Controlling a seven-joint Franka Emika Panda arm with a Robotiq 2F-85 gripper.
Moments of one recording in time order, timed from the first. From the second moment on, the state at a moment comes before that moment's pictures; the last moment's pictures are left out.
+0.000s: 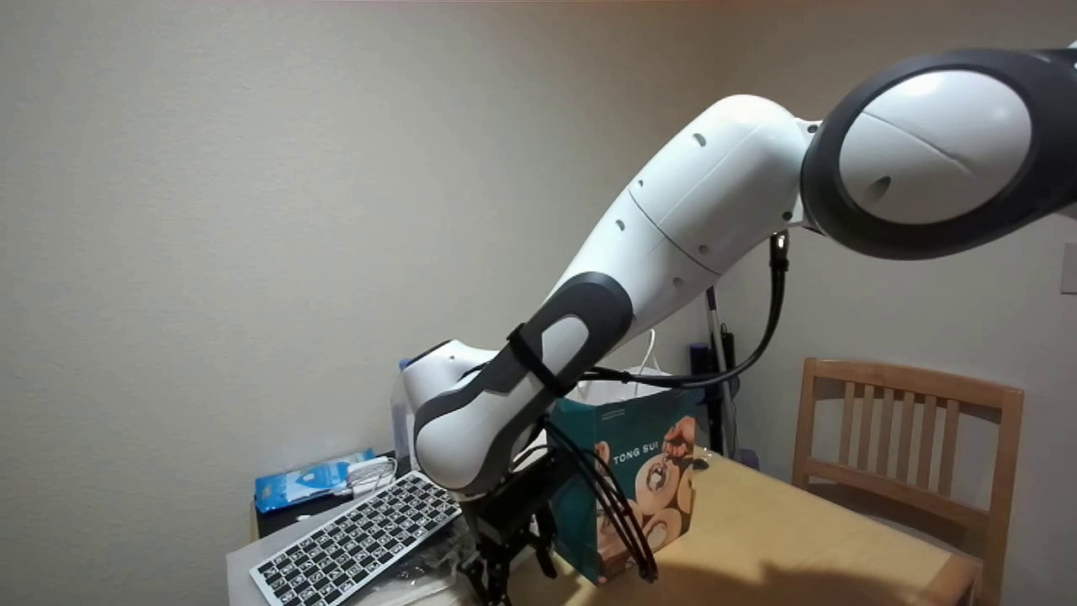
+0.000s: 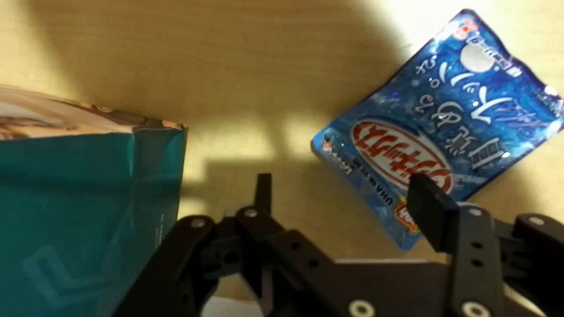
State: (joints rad) arm 0.36 0.85 0.03 -1.47 -0.20 2.04 0.34
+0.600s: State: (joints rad) arm 0.36 0.88 0.02 -1.44 -0.20 2.03 0.34
